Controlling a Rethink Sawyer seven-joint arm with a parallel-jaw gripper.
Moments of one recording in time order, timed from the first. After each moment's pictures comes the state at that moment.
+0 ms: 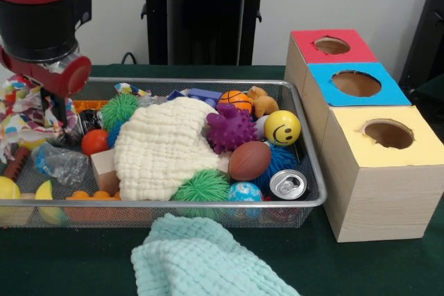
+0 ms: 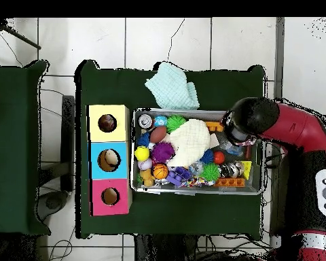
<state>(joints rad) -0.54 -0.50 0.07 1.17 -0.26 0.96 1.92</state>
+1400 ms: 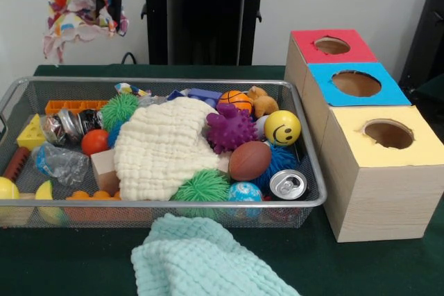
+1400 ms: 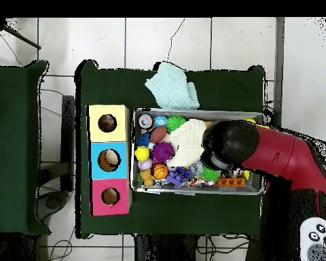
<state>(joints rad) -0.36 -0.79 -0.10 1.47 -0.18 0.96 1.92</state>
